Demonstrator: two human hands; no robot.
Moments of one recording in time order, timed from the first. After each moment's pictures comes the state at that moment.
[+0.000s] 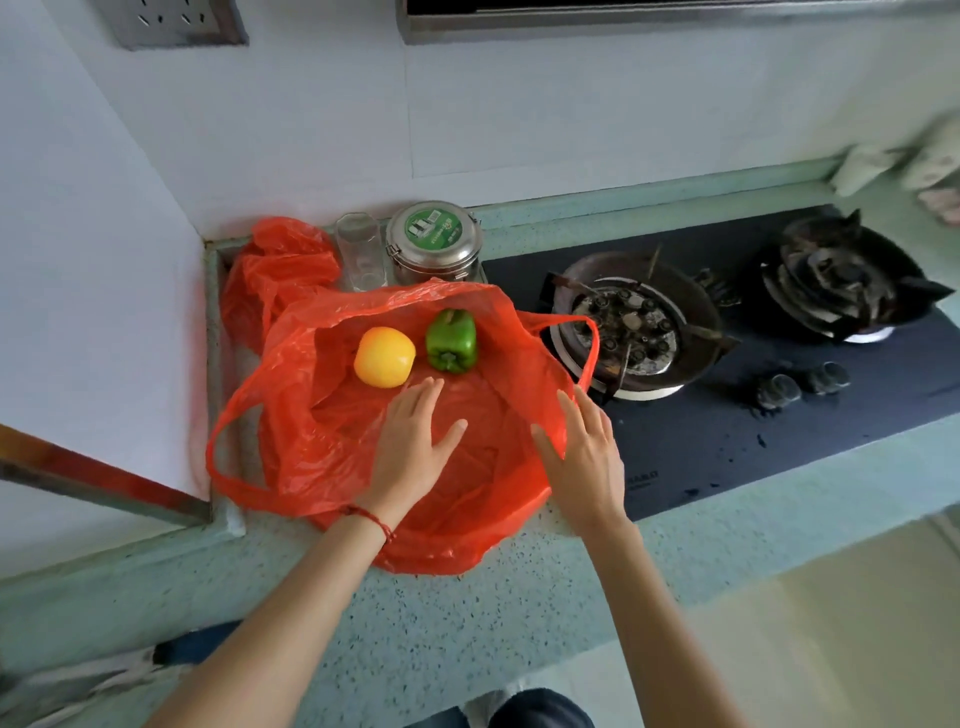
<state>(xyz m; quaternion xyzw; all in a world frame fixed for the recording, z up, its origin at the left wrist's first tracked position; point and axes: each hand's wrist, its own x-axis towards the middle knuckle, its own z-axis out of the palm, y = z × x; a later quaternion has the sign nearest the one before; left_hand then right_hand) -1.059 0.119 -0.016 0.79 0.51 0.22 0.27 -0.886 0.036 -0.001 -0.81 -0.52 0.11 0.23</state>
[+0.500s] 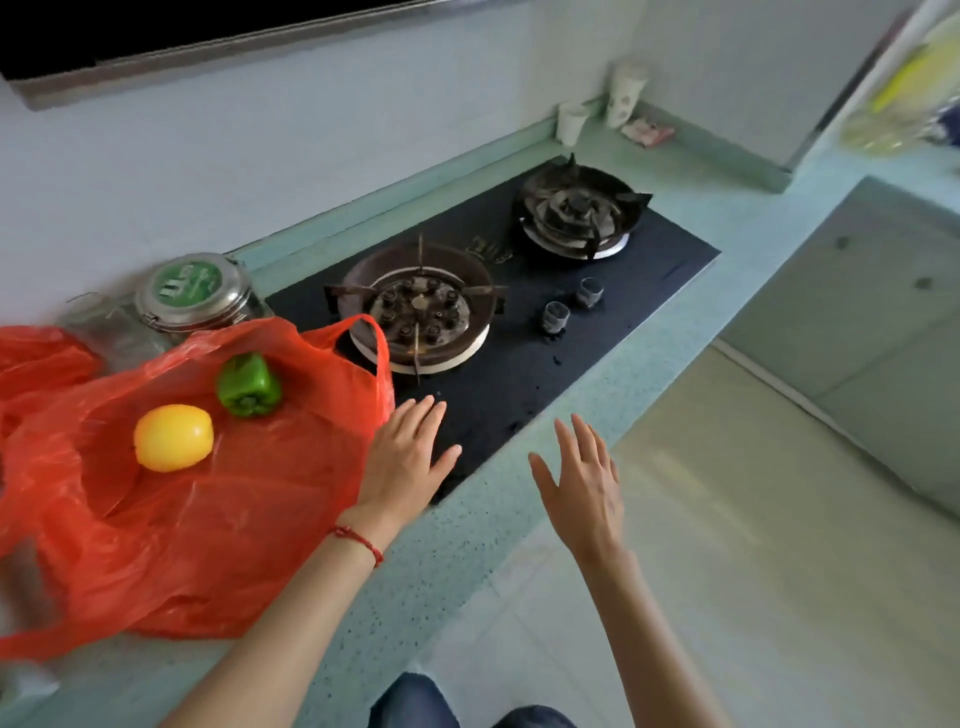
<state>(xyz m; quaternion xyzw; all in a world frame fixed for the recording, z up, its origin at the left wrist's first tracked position) -0.923 0.039 -0.002 0.95 0.25 0.10 0.18 -0.803 -0.130 -0.005 -0.92 -0.34 0.00 0.19</state>
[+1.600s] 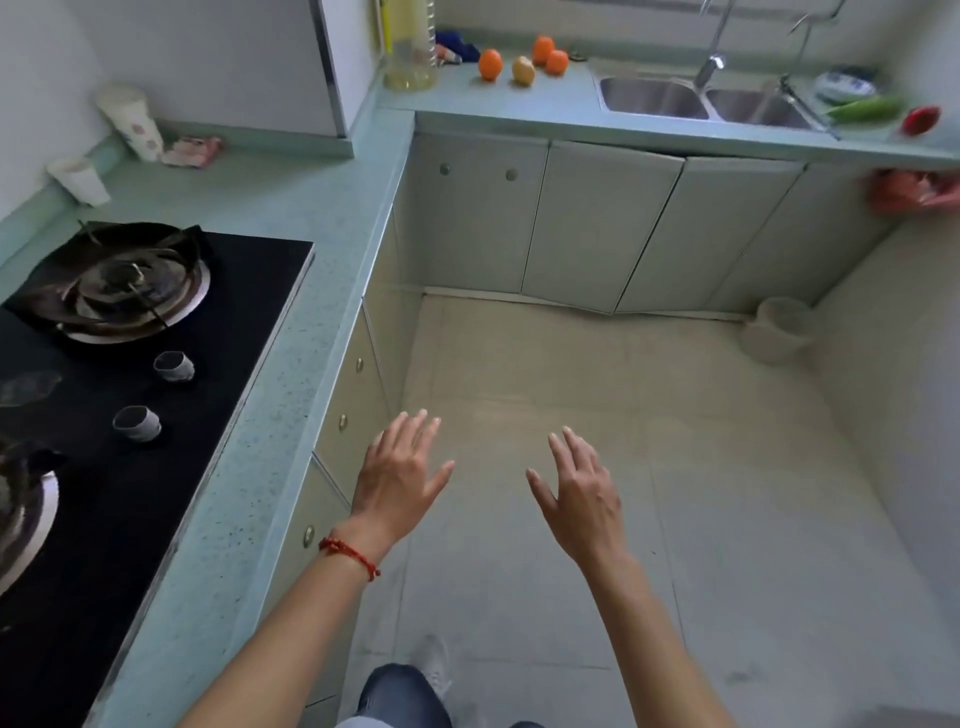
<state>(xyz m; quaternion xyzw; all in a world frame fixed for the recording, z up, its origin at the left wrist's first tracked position) -0.674 -0.237 0.006 0.99 -0.09 0.01 0.12 -0.690 -0.453 -0.016 -0.98 -0.02 -0.08 0.15</state>
